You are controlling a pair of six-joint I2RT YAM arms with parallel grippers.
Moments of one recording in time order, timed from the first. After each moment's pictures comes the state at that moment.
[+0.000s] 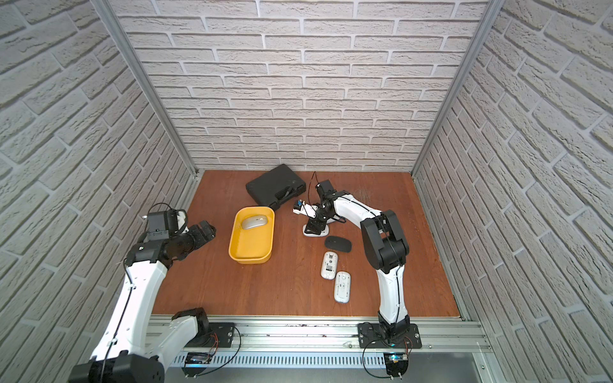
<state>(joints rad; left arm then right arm) 0.15 0.92 0.87 -0.83 0.17 -0.45 0.37 2.09 1.57 -0.73 -0.41 -0.86</state>
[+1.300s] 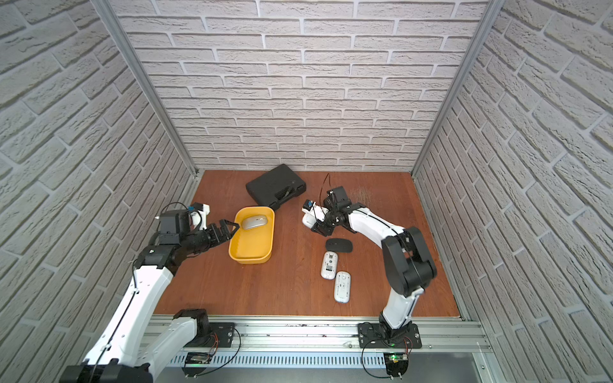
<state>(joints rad) -0.07 0.91 0.82 -0.63 0.46 -0.46 0.36 1.67 1.13 -0.33 -0.41 -0.56</state>
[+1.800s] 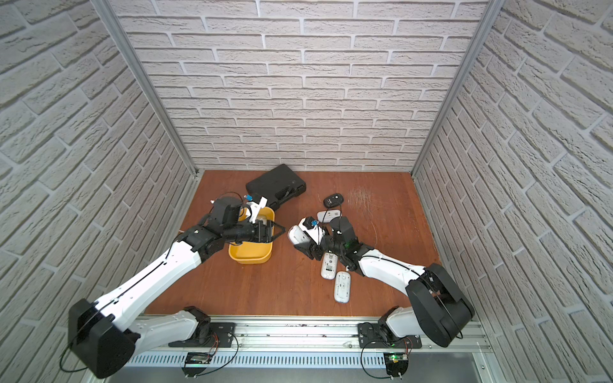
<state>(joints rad) -0.57 1.20 0.99 -0.45 0.45 -0.49 0.55 1.37 0.64 0.28 -0.51 -0.16</state>
